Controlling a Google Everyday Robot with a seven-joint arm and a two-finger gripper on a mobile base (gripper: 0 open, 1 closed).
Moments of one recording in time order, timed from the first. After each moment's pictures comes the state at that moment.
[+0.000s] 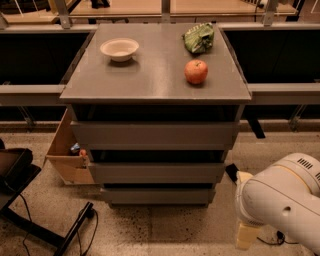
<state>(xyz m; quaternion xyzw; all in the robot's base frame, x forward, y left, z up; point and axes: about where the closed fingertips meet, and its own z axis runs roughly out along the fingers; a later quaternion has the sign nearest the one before) 0.391 -0.221 0.666 -0.62 0.77 -0.13 0.10</state>
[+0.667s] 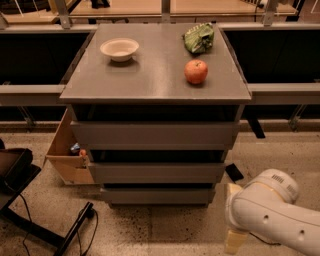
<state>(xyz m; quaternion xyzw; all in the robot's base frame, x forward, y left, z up) 0.404 -0.215 0.589 -0.62 0.77 -0.10 0.10</state>
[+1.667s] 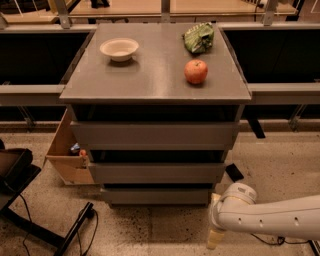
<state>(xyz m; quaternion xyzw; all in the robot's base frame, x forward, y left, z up) 0.457 -0.204 0.414 -0.61 0.78 -0.06 0.12</state>
